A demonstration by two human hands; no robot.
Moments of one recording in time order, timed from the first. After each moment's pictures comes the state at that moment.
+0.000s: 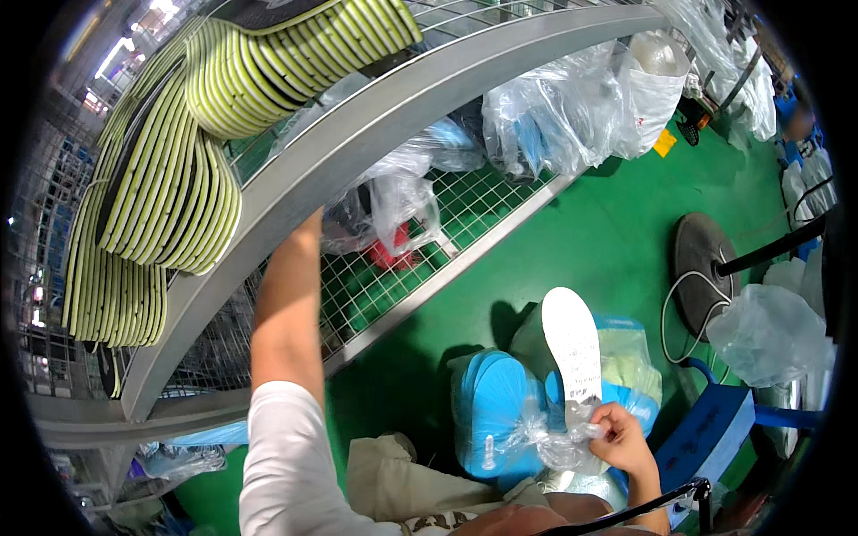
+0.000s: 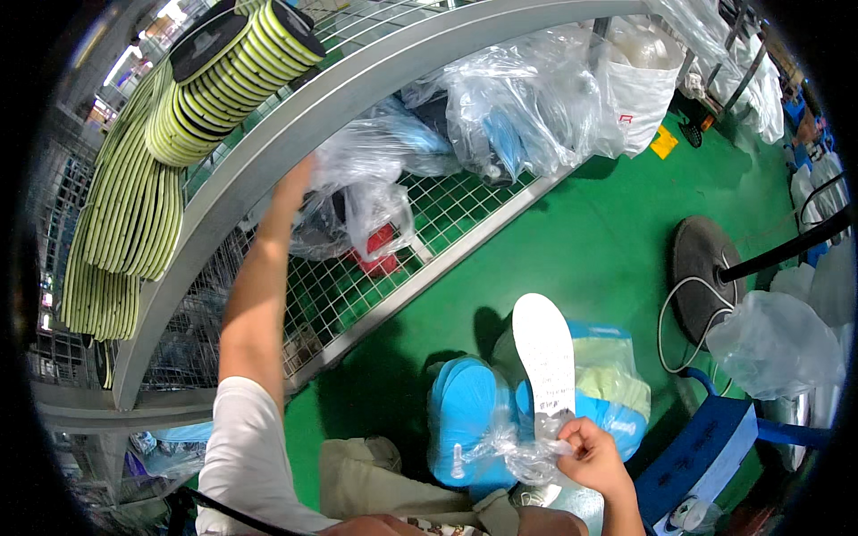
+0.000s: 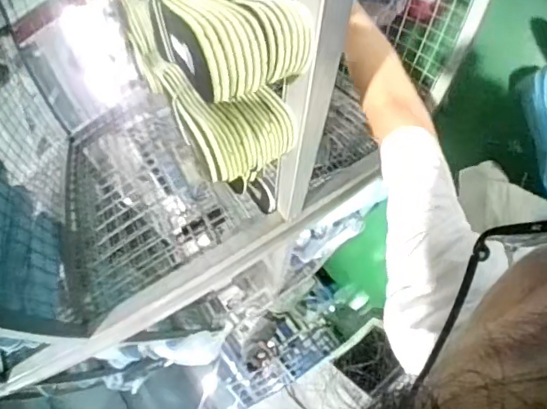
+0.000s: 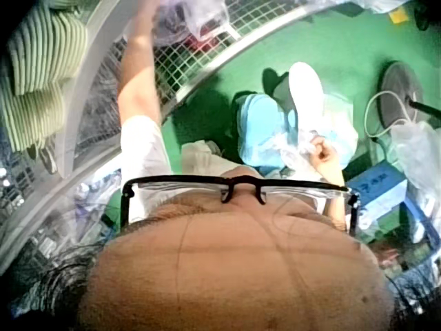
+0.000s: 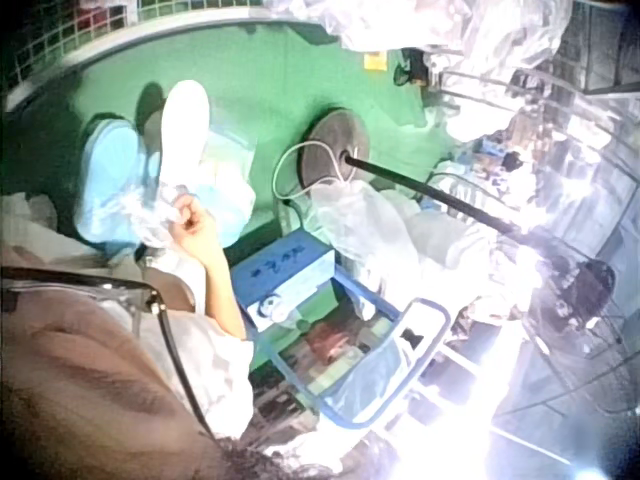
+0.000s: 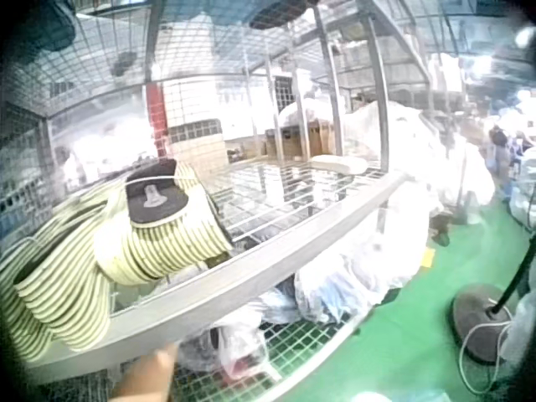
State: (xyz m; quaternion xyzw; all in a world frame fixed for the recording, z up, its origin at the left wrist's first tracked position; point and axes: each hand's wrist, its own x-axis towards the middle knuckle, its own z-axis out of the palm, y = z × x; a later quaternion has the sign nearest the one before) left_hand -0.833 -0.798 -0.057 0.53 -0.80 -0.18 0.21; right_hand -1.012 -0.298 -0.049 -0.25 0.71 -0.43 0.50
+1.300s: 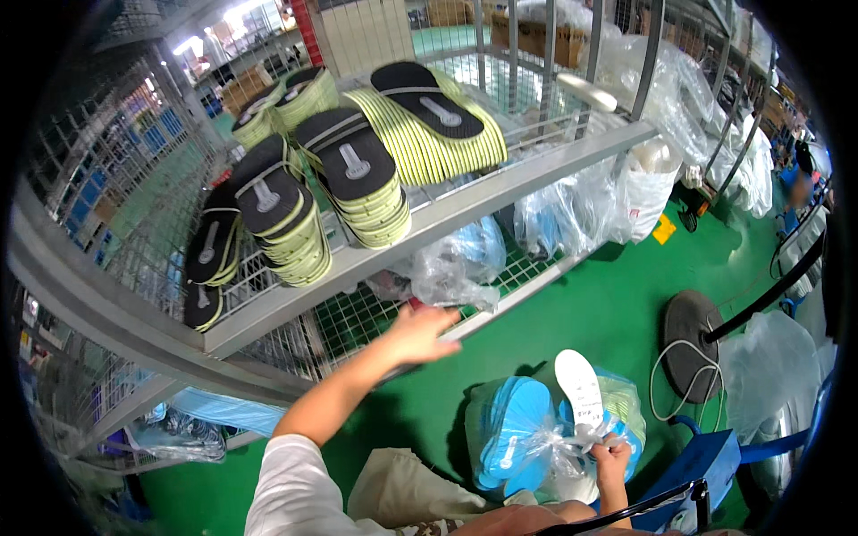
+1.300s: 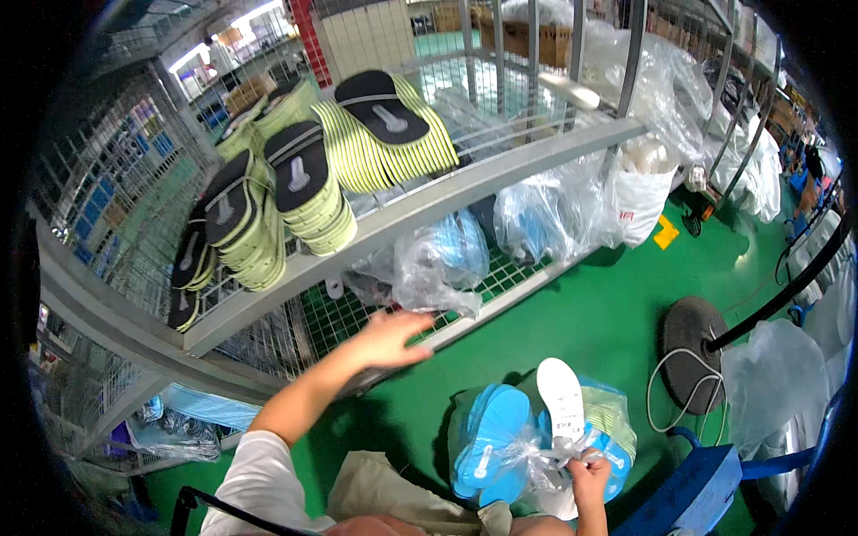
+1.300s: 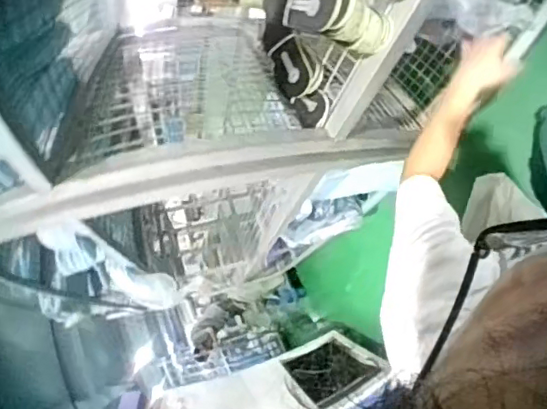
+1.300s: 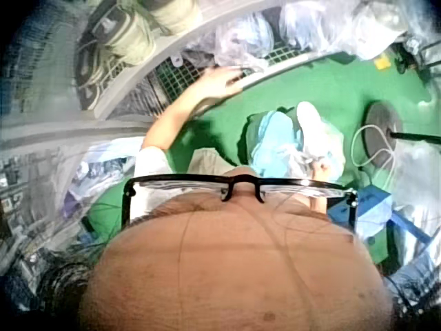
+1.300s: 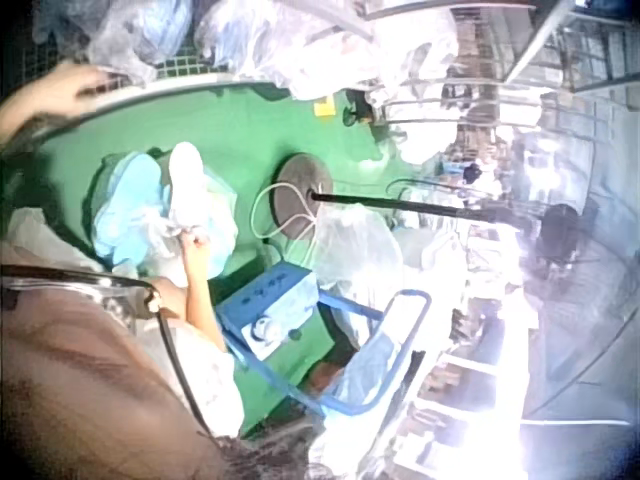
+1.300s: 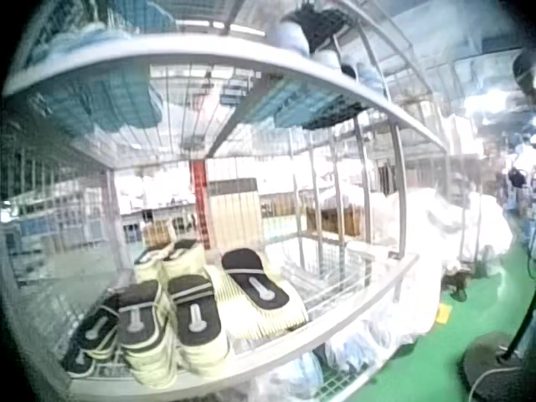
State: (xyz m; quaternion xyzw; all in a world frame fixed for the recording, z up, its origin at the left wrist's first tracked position) left_hand -0.789 -0.606 -0.027 0.25 -0.96 -0.16 -0.03; right_hand -1.002 -0.266 -0.097 -0.18 0.73 -0.60 0.29
